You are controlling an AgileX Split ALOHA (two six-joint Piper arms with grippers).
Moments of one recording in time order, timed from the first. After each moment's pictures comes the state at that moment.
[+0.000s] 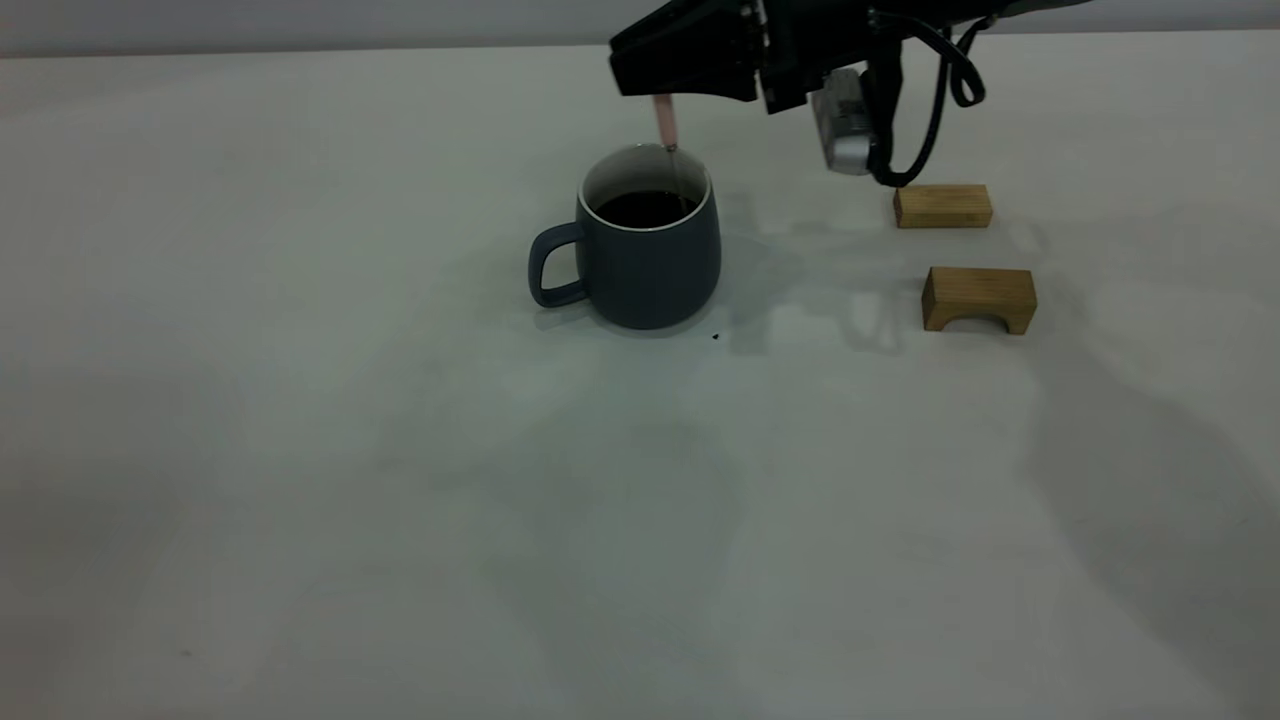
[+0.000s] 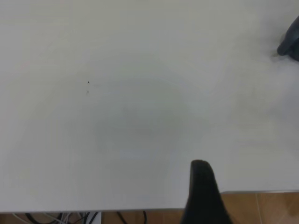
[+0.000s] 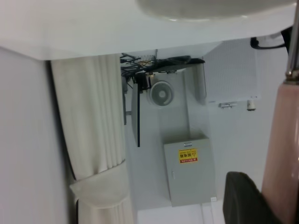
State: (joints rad) left arm -0.01 -0.02 -0.49 -0.01 1.13 -0.02; right arm 0.23 2.57 -1.70 1.55 1.16 0.83
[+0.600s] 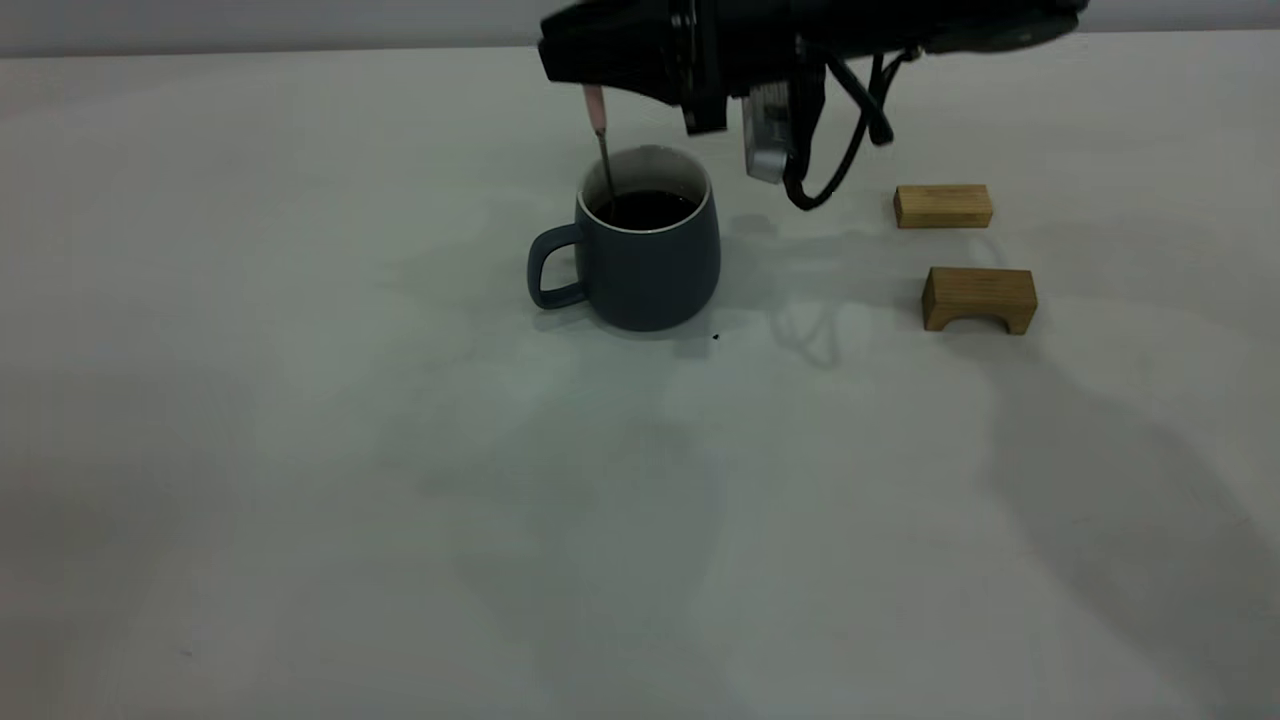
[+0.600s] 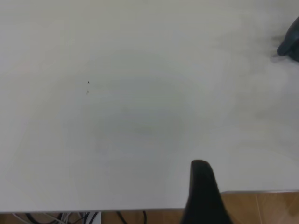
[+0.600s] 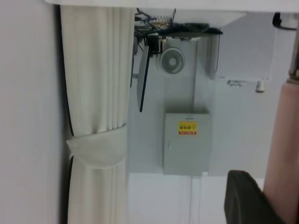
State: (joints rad) left arm -0.01 -0.02 -0.49 -0.01 1.13 -0.02; right arm 0.28 2.62 -1.71 1.74 1.15 0.56
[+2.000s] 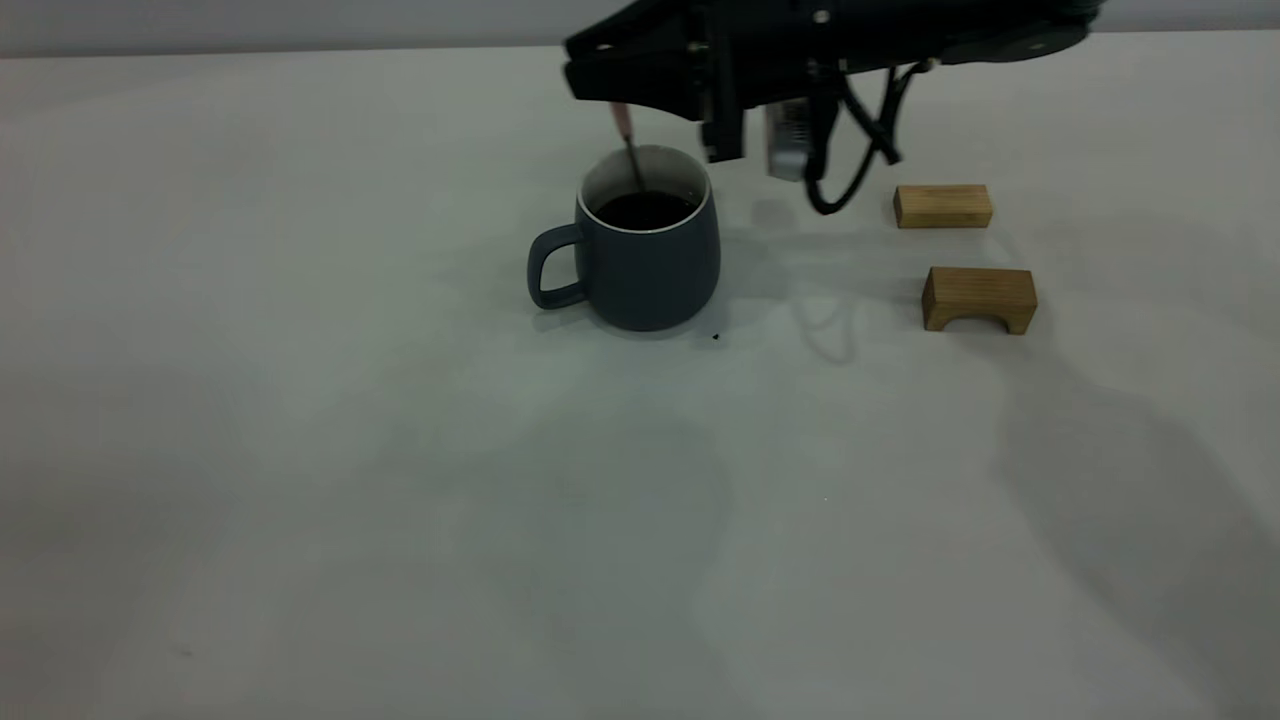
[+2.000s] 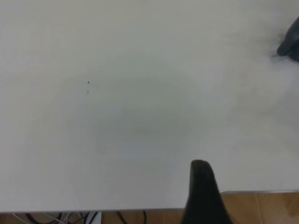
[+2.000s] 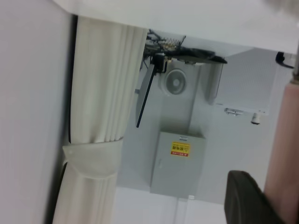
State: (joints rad) left arm -0.01 -0.02 -0.49 -0.01 1.13 -0.02; right arm 0.25 2.62 -1.71 1.71 1.12 0.44
